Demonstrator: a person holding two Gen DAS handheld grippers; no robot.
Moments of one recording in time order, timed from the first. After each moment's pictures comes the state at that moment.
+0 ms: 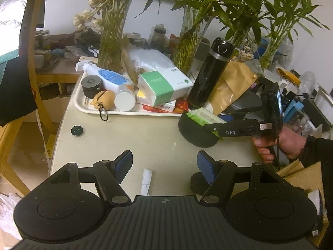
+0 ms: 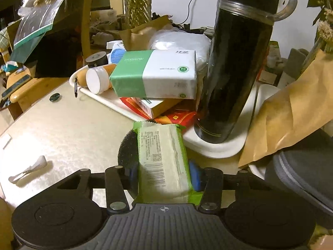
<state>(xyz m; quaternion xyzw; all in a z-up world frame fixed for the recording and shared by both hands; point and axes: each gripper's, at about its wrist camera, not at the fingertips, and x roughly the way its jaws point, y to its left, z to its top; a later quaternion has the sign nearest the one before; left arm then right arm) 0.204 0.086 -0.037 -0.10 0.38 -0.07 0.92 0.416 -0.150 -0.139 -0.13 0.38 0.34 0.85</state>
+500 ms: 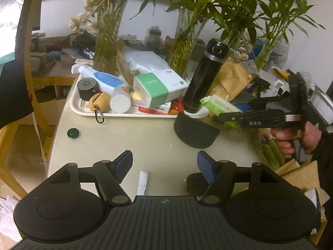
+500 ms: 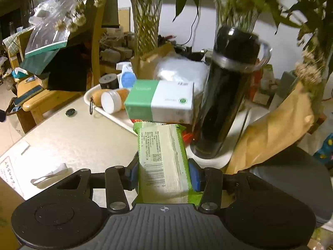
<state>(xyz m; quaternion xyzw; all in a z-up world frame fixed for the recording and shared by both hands) 0.204 0.084 -0.035 -0.10 0.37 -0.08 0.92 0.386 -0.176 -0.078 -0.13 0.34 0.35 0.86</state>
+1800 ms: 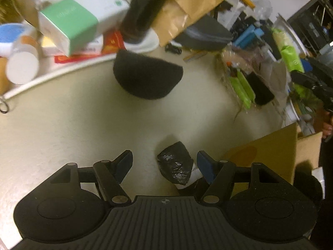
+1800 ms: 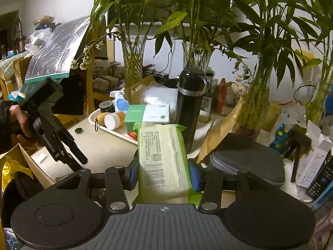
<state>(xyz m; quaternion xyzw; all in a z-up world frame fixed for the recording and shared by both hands) 0.334 0.056 -0.120 -0.06 0.56 -0.33 0.76 0.283 -0.259 -0.011 -0.09 0.28 0.31 0.90</state>
